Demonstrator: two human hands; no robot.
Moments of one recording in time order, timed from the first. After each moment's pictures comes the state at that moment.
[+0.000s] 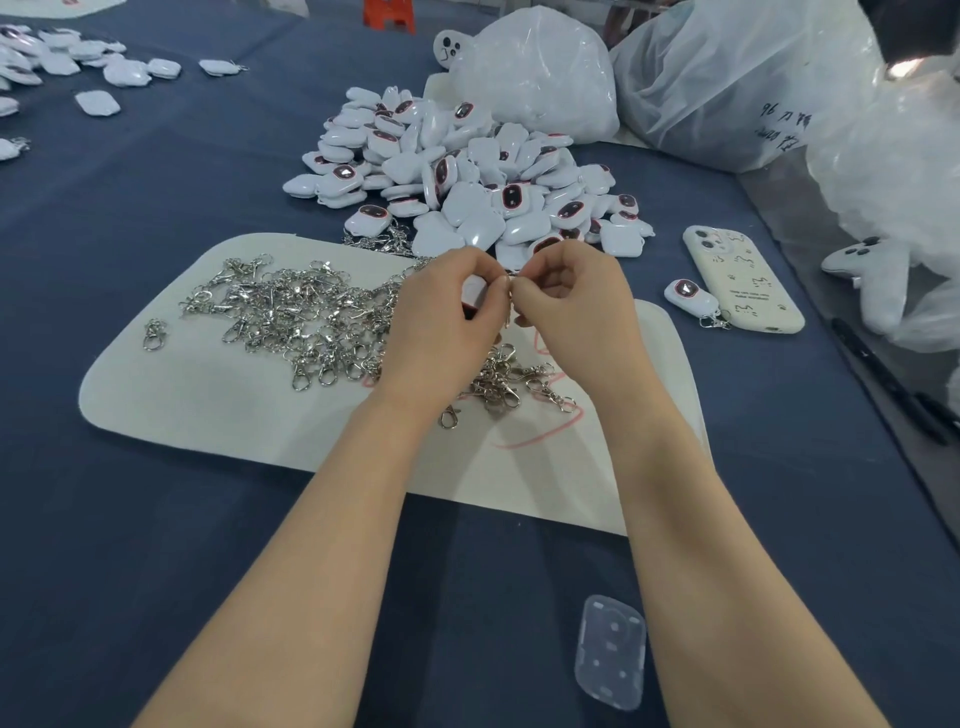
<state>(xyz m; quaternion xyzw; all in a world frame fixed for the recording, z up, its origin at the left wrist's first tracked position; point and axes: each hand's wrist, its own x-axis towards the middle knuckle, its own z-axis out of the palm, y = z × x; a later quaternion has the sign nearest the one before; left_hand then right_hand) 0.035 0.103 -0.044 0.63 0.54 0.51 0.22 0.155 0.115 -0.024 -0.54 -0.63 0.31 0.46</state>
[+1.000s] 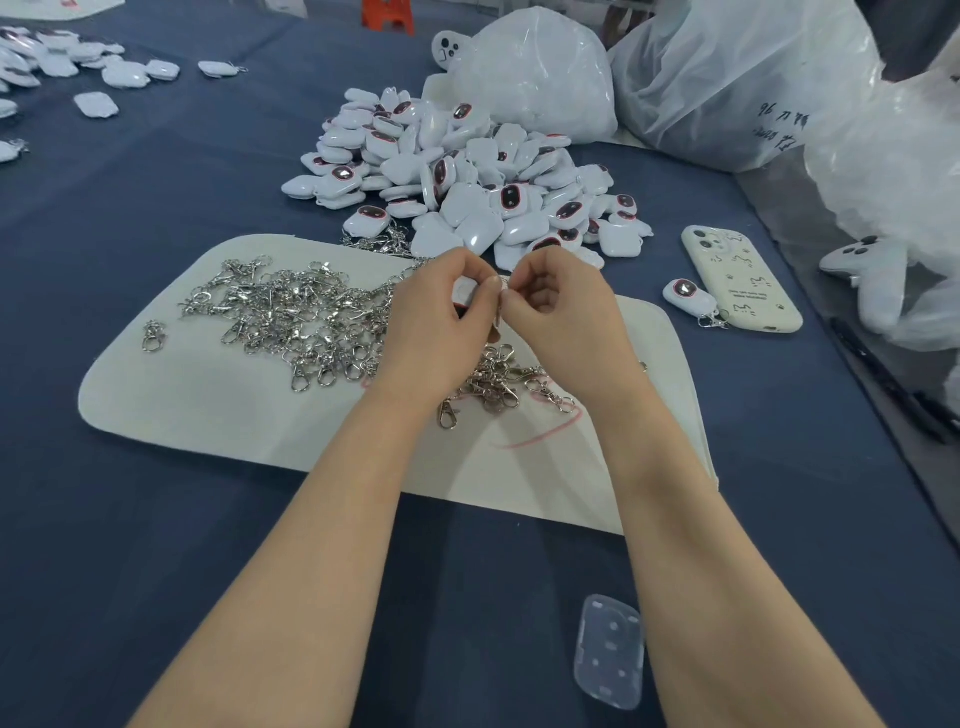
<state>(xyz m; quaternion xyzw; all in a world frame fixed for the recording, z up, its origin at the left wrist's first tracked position) 0.033 0.103 -0.042 0.61 0.54 0.52 0.26 0.152 0.112 -0.029 -0.51 -0.67 0.30 0.44</state>
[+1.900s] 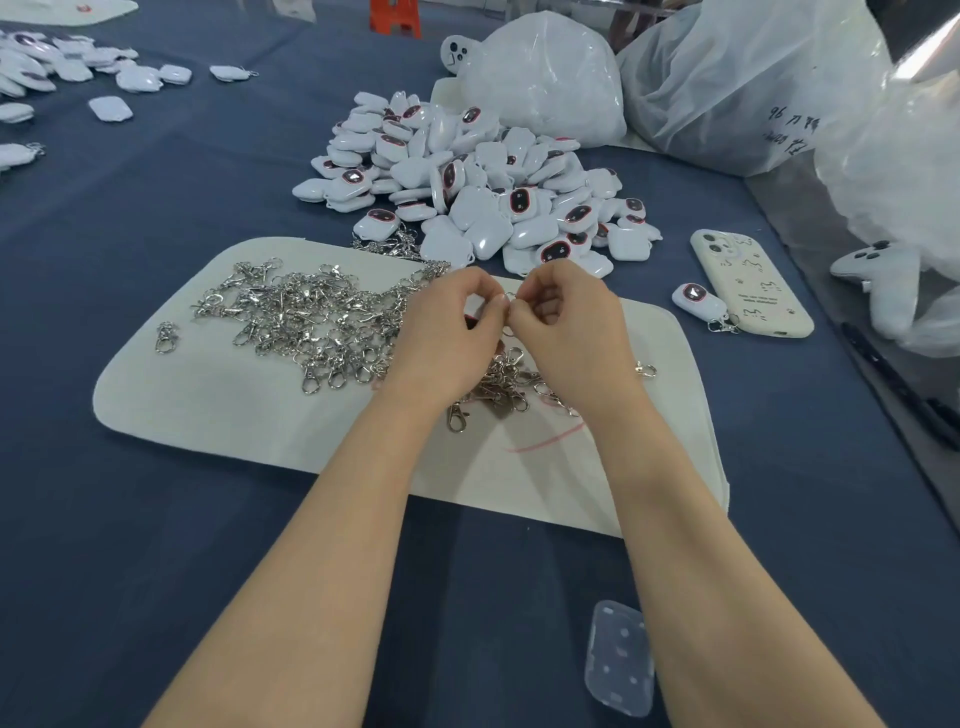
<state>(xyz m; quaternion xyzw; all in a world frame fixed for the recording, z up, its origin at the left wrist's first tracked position) 0.030 0.105 -0.047 0.61 0.58 0.46 0.28 0.147 0.113 -0.039 -0.55 -0.67 0.26 0.44</state>
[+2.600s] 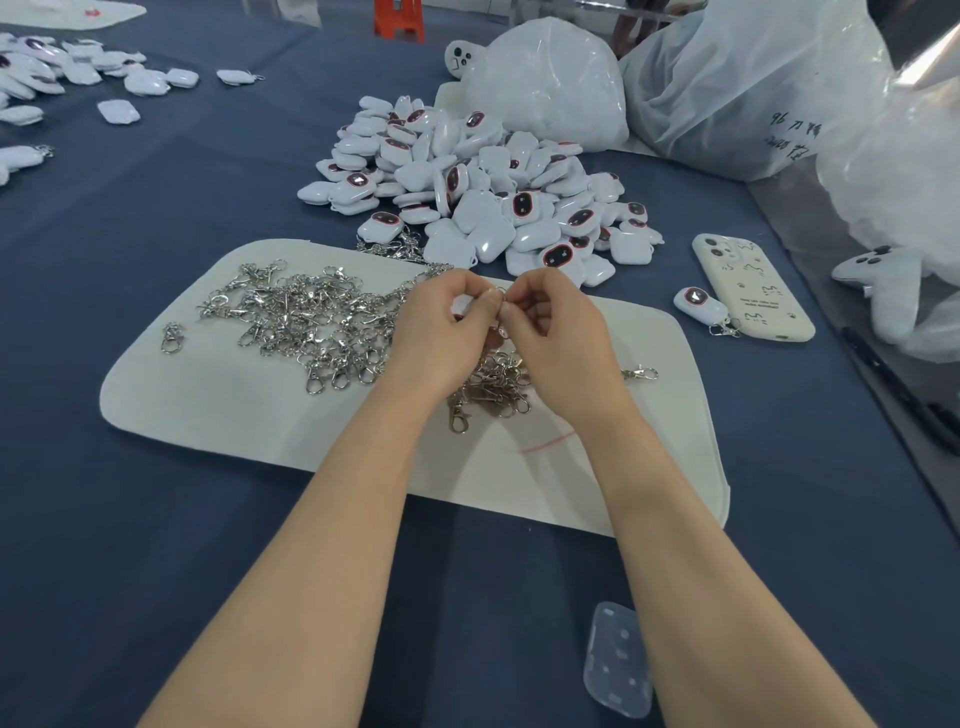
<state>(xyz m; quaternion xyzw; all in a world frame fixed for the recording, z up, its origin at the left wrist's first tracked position) 0.029 0.104 -0.043 0.55 0.56 0.51 0.36 0.144 0.112 -0.048 -0.51 -0.68 0.29 0.44</state>
